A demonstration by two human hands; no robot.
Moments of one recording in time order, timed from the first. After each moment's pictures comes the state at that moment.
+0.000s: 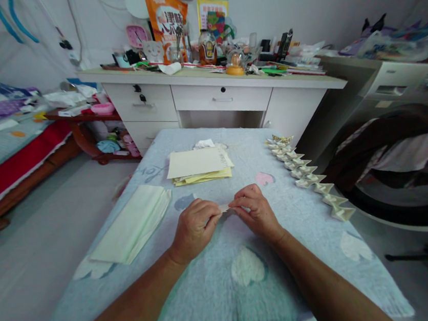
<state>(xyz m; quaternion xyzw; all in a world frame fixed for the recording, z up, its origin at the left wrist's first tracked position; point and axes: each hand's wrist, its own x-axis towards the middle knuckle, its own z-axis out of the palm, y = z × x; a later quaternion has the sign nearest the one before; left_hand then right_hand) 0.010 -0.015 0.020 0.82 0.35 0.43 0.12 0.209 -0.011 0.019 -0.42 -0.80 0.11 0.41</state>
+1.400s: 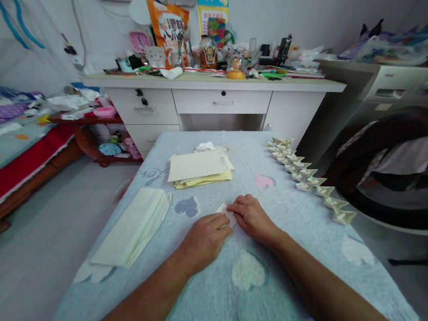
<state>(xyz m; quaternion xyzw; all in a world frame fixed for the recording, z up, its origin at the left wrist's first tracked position) 0.020 -0.022 0.001 0.92 0.28 0.26 0.05 0.211 -0.004 -0.004 -0.49 -0.85 0.09 0.20</state>
